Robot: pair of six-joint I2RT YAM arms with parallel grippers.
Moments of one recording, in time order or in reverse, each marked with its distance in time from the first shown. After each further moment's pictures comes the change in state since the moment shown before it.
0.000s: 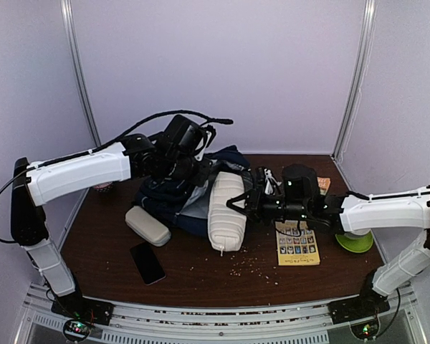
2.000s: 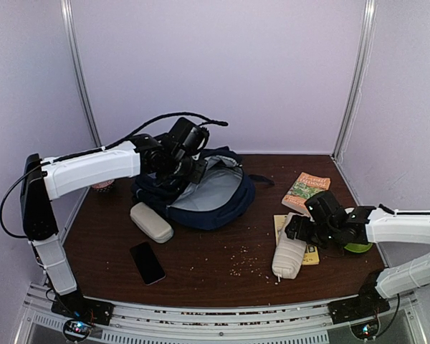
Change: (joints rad) left arm 0.068 0.085 0.039 -0.016 -0.094 0.001; right arm -0.187 -0.248 -0.253 -0.600 0.451 -0.204
